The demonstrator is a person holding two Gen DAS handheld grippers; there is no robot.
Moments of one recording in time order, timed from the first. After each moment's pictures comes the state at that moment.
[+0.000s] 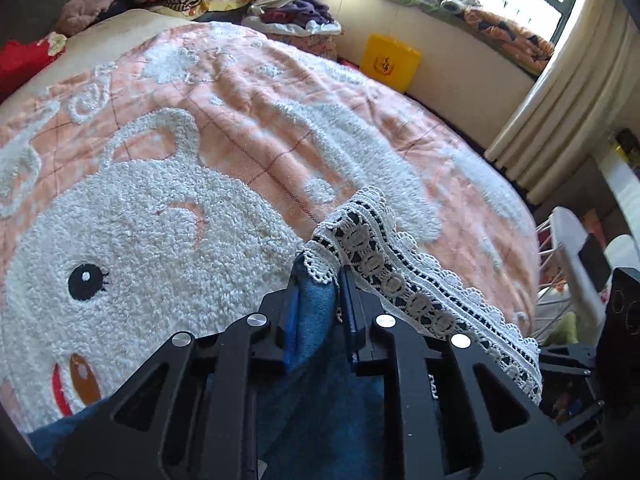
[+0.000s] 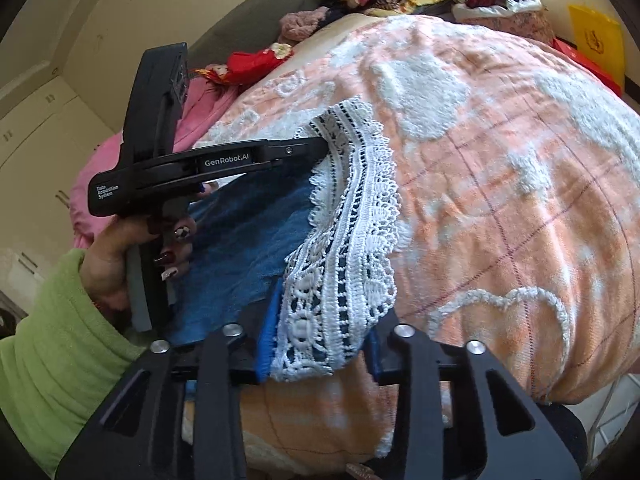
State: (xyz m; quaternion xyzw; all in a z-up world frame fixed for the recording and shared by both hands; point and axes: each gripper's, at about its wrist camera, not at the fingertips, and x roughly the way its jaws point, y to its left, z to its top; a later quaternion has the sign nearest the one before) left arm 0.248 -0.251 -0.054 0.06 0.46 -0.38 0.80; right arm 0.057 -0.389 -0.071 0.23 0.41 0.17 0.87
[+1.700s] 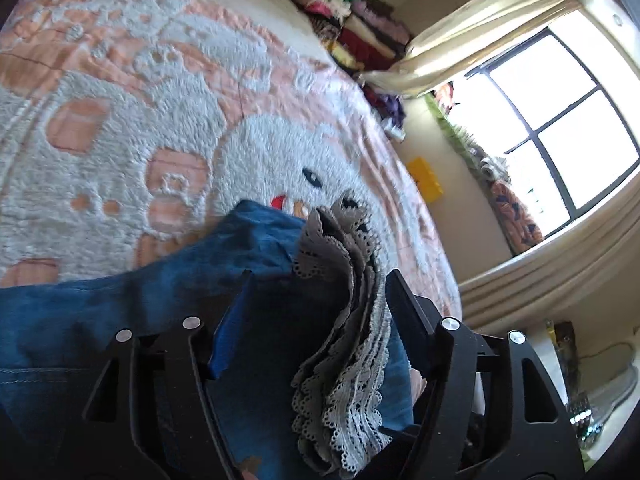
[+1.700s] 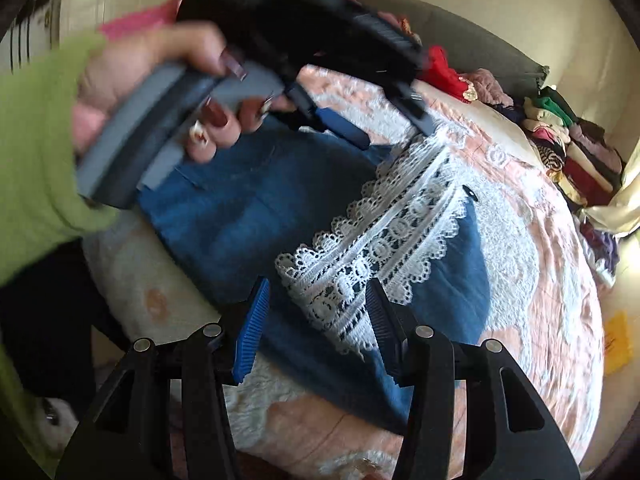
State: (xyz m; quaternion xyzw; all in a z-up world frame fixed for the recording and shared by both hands) left arm 0.189 -0.013 -0.044 -0.26 0.45 -0.28 0.80; right arm -0.001 -0.139 -0.051 -0.24 0.35 0.29 0.86
